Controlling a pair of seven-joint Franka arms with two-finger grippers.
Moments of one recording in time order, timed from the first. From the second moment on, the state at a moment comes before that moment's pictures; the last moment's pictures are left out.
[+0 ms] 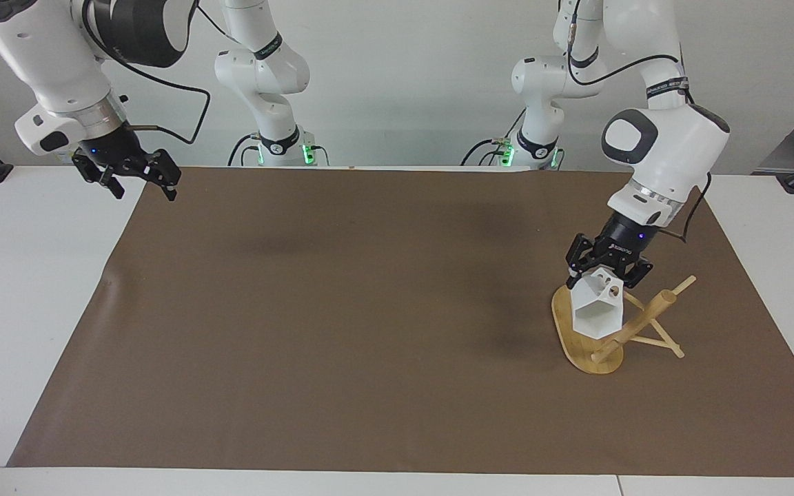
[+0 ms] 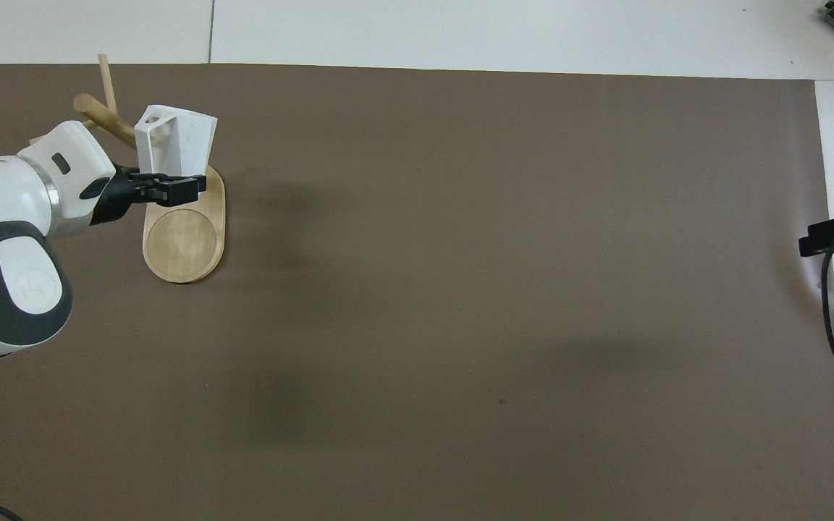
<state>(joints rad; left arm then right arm) -0.07 0.06 -0.07 -2.03 -0.50 2.48 0.43 -0.10 -0.01 -0.05 -1.63 -0.02 1.61 -0.11</state>
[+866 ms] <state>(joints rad) -0.06 0.06 -0.07 -2.03 -0.50 2.47 0.30 -0.10 -0.07 -0.05 -1.67 -0.02 1.59 -0.11</state>
